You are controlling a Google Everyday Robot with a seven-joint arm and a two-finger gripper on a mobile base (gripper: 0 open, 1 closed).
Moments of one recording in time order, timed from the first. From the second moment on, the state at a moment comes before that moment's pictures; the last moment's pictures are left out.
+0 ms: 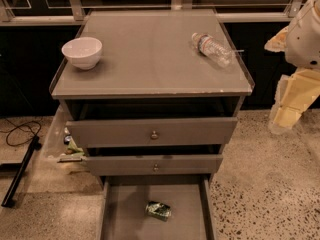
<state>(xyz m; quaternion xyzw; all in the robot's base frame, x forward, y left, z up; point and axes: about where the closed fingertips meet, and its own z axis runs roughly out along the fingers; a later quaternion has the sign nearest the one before) 0.438 -0.216 0.977 -0.60 0.78 -0.04 0.16</state>
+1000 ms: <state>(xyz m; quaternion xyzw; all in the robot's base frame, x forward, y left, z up) 0.430 -0.211 0.929 -0.60 0.78 -0.01 0.16</state>
